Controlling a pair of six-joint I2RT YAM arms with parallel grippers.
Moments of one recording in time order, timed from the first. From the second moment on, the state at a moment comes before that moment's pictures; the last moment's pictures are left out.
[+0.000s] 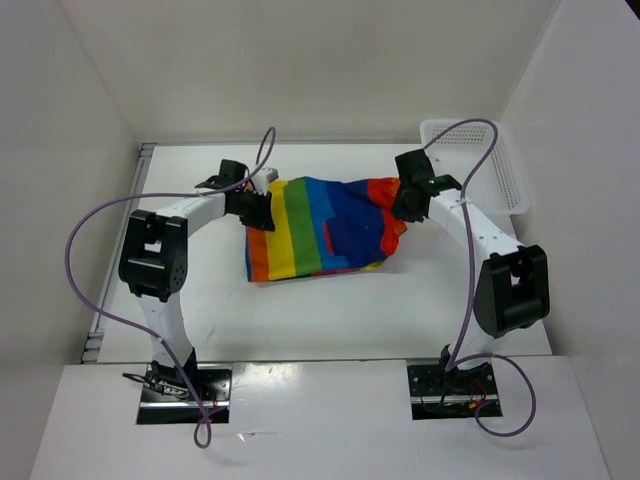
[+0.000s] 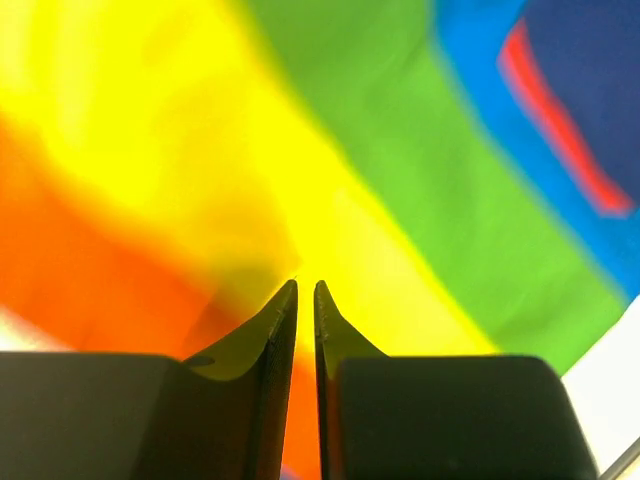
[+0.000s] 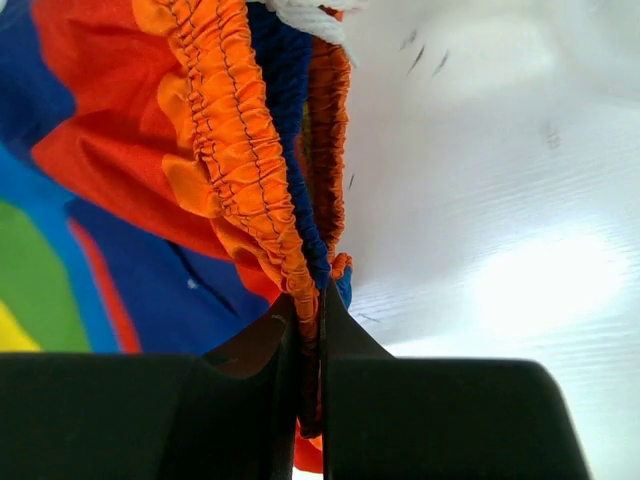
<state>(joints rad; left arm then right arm) -0.19 1.96 1.34 -0.39 0.50 0.07 0.28 1.62 1.28 -0.65 0.21 0.59</state>
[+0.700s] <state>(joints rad) -0.13 1.98 1.30 -0.31 0.48 0.07 0.56 1.82 1.83 -0.96 0.35 0.54</state>
